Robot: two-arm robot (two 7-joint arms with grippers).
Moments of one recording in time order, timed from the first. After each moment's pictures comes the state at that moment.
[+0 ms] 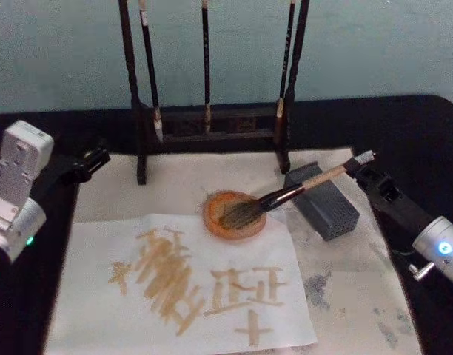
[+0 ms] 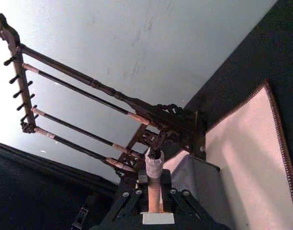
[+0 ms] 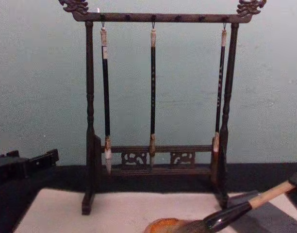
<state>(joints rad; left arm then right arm) -0.20 0.60 0.45 -1.41 -0.25 -0.12 0.03 0.21 0.56 -0.47 -1.21 1.64 0.19 0.52</state>
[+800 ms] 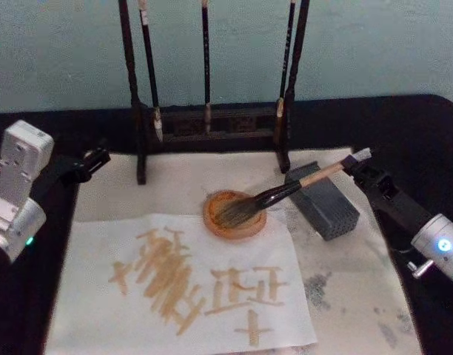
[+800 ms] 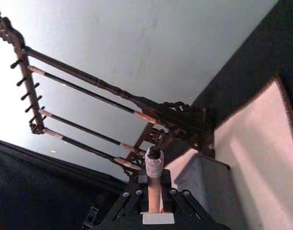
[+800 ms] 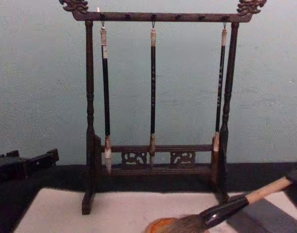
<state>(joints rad) -0.20 0.60 0.45 -1.41 -0.25 -0.12 0.03 0.23 0.57 -0.49 -1.20 1.69 0.21 0.54</state>
